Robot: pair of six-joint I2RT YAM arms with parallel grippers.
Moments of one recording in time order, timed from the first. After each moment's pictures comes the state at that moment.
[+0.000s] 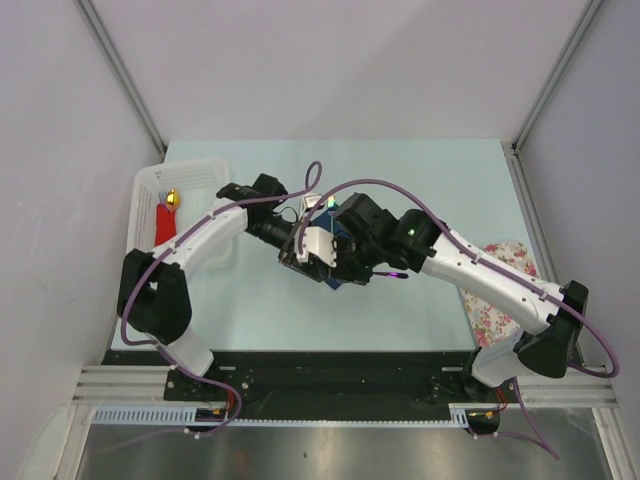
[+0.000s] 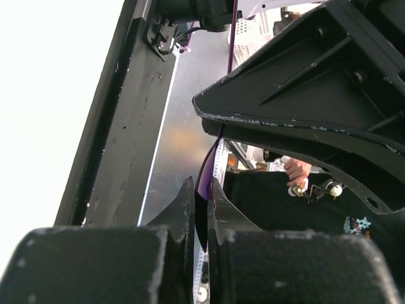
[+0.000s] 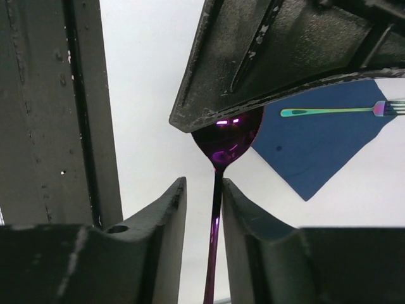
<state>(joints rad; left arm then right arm) -0.44 1.65 1.34 -1.10 1.26 0.09 0.99 1.47 1.53 -0.99 -0.22 -0.56</state>
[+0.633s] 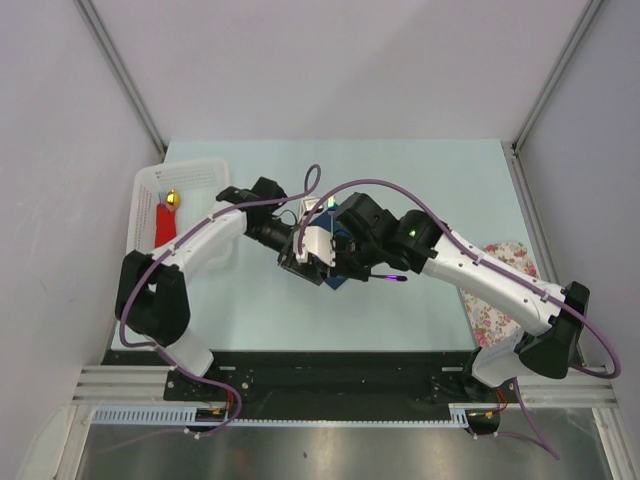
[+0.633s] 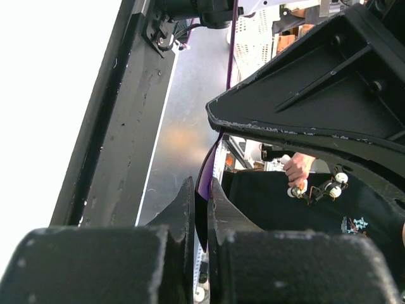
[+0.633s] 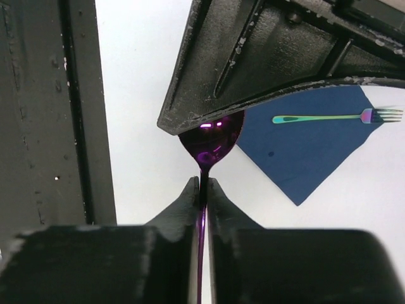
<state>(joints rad) -0.44 1.63 1.30 -1.08 1.26 0.09 0.99 1.47 1.53 -0.96 -0.21 -0.57</state>
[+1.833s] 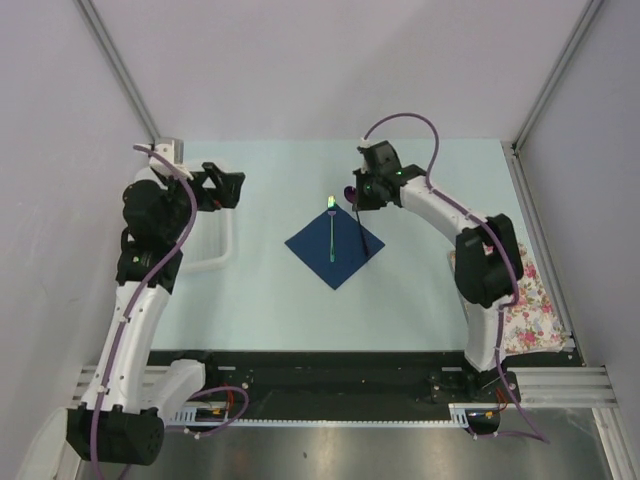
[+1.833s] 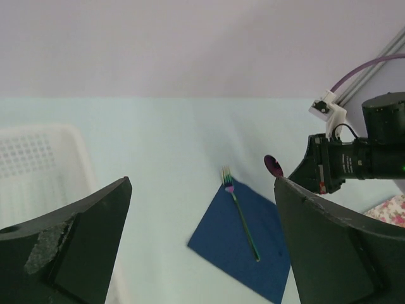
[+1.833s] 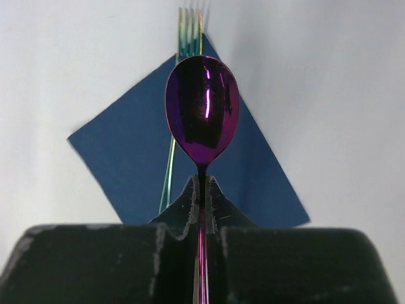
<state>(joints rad) -0.06 0.93 1.04 -0.11 0.27 -0.27 0.48 1.92 1.63 -0.53 -0.08 0.34</state>
